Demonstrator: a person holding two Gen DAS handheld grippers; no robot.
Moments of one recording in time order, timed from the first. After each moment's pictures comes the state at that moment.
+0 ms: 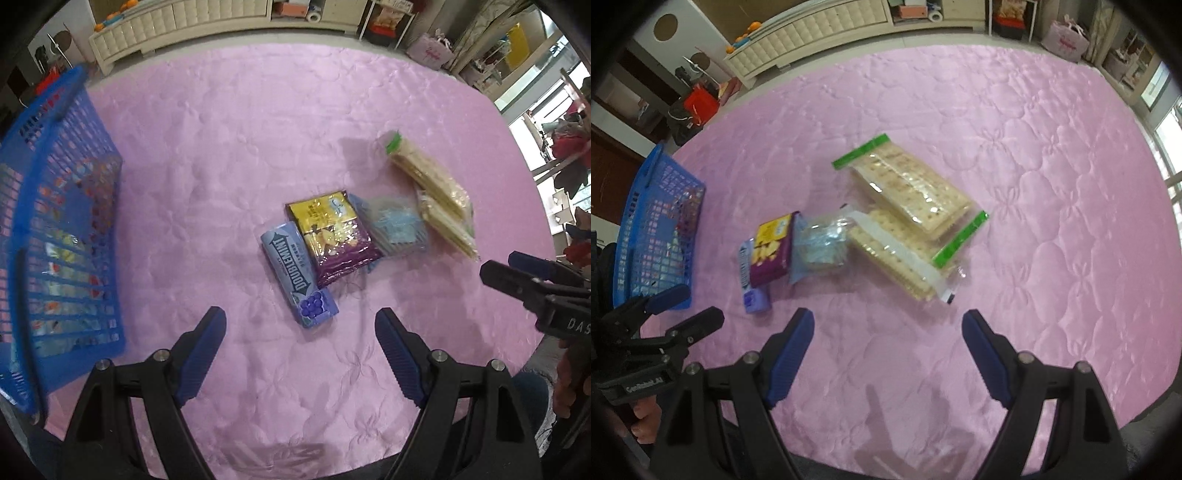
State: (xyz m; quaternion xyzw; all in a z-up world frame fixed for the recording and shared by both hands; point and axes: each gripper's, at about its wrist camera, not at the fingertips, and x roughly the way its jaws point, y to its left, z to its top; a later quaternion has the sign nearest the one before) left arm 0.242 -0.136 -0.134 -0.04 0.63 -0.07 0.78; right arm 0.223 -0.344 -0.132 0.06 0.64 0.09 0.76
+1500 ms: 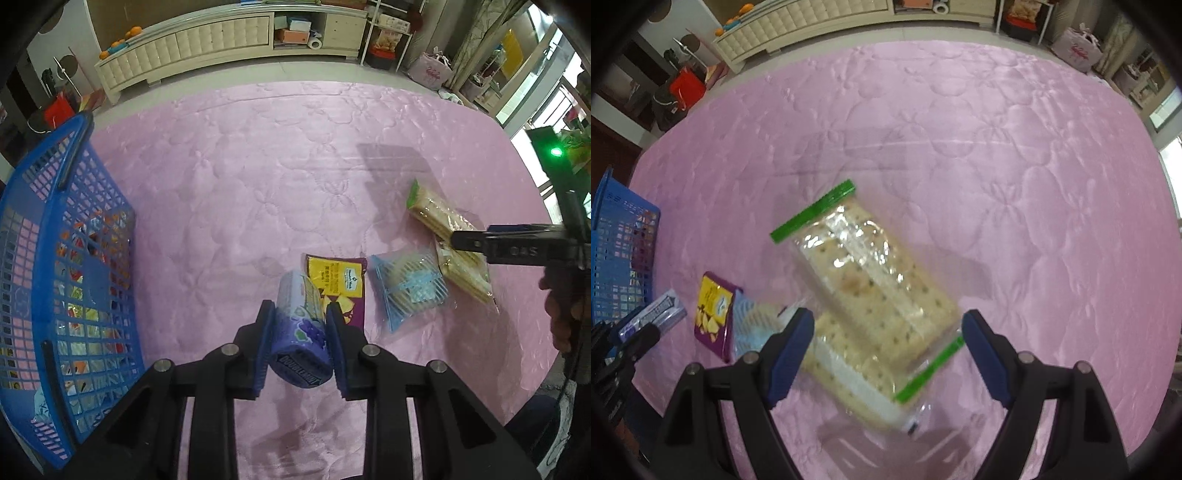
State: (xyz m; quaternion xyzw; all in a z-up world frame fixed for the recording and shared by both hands) left arm 0.282 -0.116 -0.120 -0.01 0.57 -0.06 0.82; right arm 0.314 -0.341 -0.164 0.00 0.66 0.09 0.74
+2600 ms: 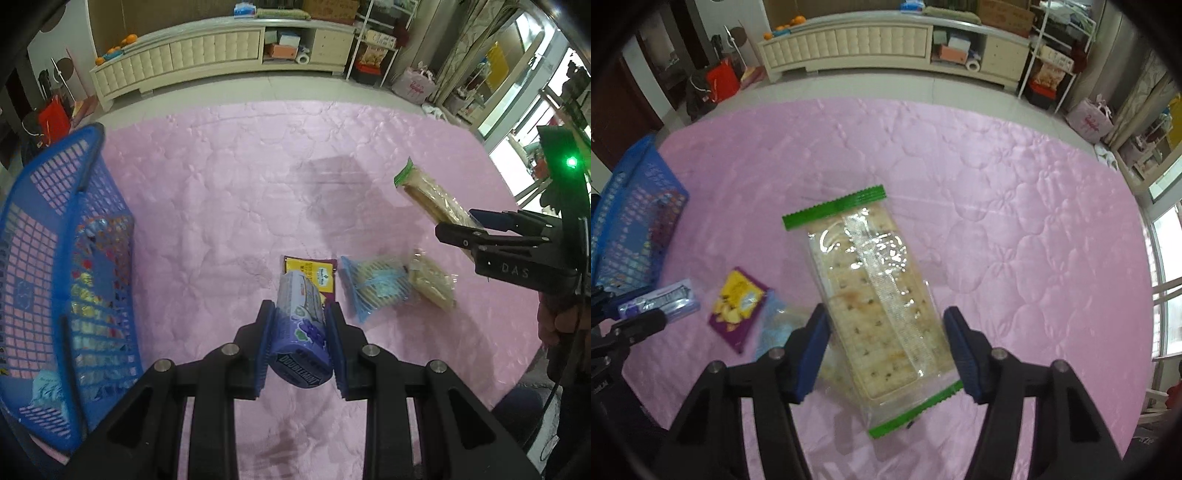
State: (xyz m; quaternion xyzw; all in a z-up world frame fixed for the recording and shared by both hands) left arm 0.251 -0.116 -0.084 -0.03 0.55 -0.09 0.83; right arm 0.290 -0.300 -0.095 -0.07 0.57 0.13 0.81
